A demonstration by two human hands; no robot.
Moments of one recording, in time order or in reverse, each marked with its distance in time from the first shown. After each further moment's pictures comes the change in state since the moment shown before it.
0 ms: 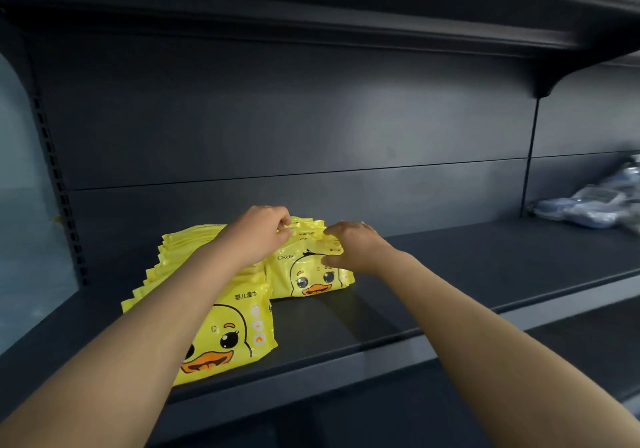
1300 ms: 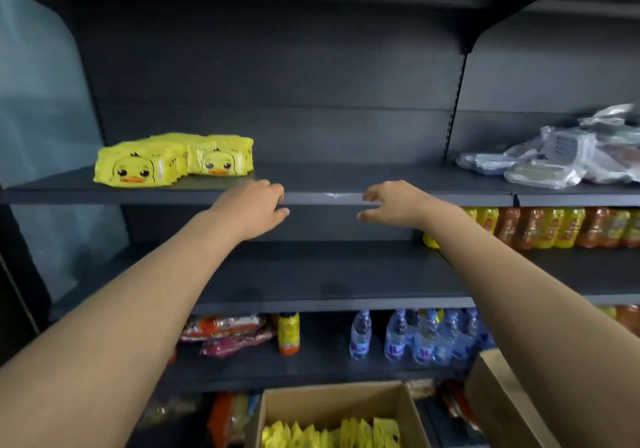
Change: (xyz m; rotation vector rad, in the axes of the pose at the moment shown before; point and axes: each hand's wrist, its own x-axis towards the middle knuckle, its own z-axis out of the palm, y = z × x) left_hand -0.169 0.423 0.025 0.248 -0.125 -0.247; right_hand -0.372 0.256 -0.117 0.138 -0.197 -0.031
